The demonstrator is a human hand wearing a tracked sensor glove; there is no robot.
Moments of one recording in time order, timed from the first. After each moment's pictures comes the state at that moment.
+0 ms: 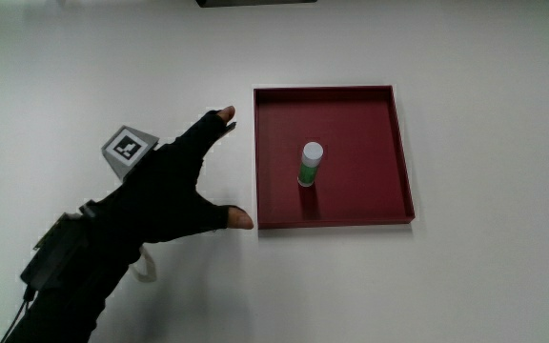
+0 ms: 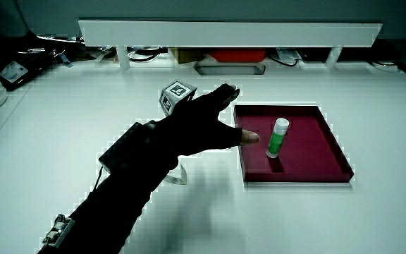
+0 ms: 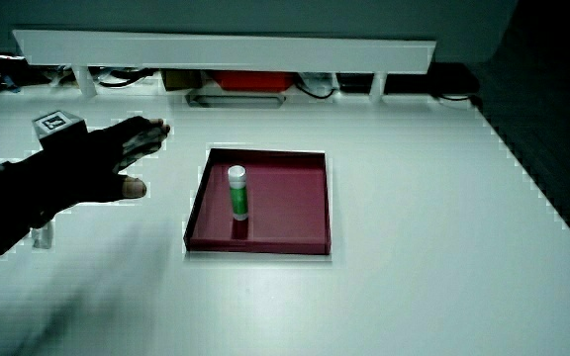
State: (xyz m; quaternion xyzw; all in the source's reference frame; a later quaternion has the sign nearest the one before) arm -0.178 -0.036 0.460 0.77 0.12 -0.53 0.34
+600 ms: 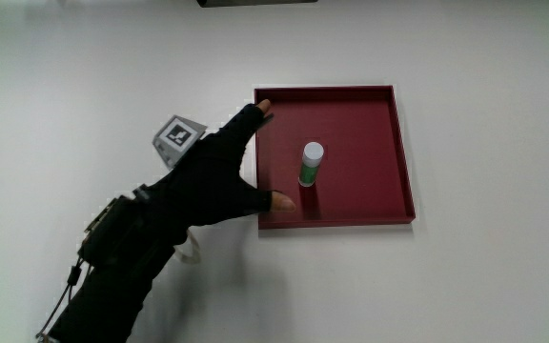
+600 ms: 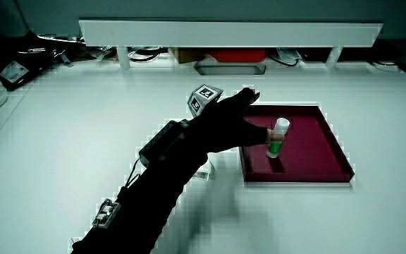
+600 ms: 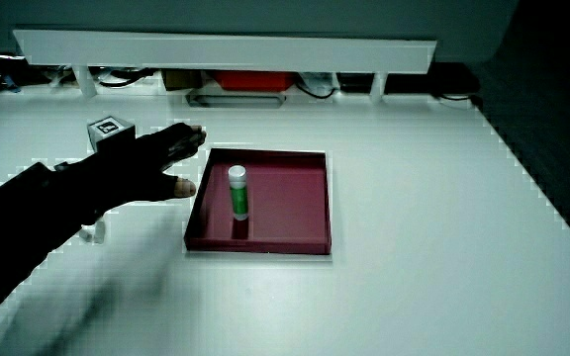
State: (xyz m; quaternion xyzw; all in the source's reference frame) arm -0.131 -0.050 0.486 0.75 0.09 -0.54 0.36
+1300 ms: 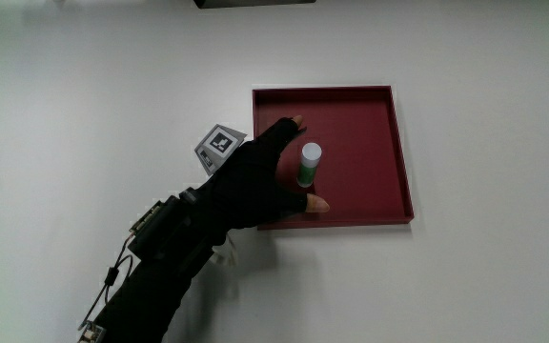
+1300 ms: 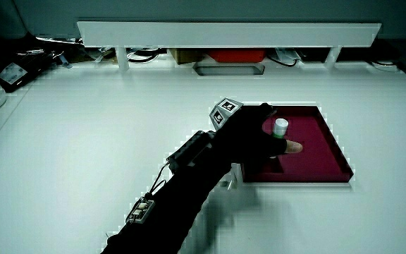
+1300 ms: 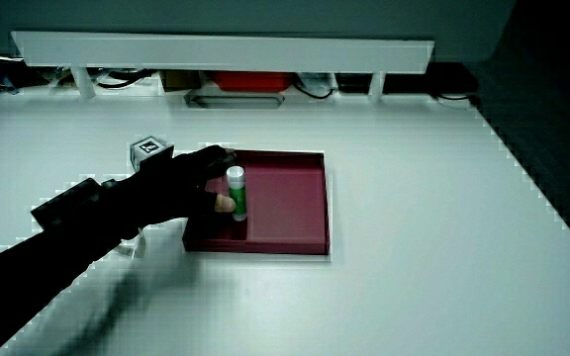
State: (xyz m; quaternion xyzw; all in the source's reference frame) arm -0.091 -0.046 0.532 0.75 0.11 -0.54 0.35
